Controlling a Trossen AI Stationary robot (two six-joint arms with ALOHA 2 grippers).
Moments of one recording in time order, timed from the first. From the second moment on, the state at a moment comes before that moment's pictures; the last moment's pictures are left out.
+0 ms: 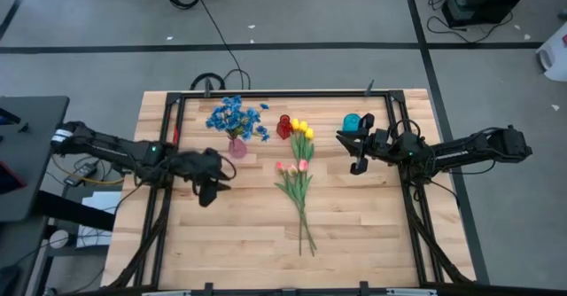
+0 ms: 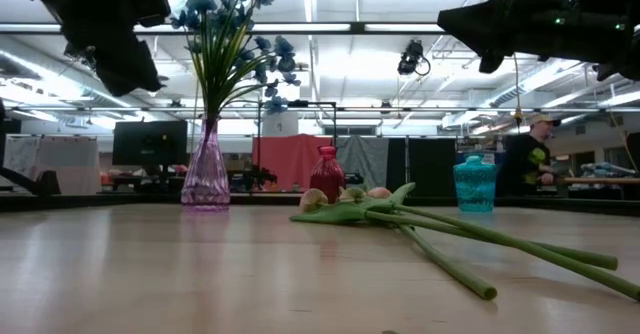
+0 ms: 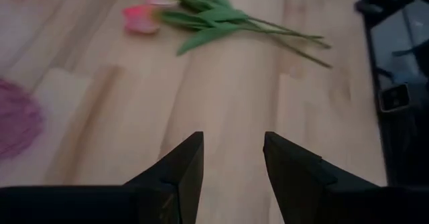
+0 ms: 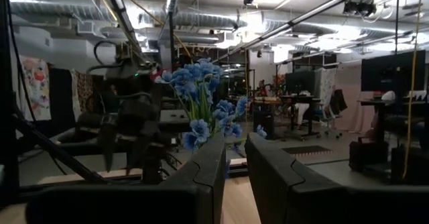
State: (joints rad) left arm -0.21 0.83 0.59 -0.46 -0.06 -0.53; right arm -0.10 0.95 0.14 1.12 0.15 -0.03
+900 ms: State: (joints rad) left arm -0.30 1.28 0.51 0.27 -0.42 -0.24; right arm 0.28 1.51 0.71 0.11 0.15 0.67
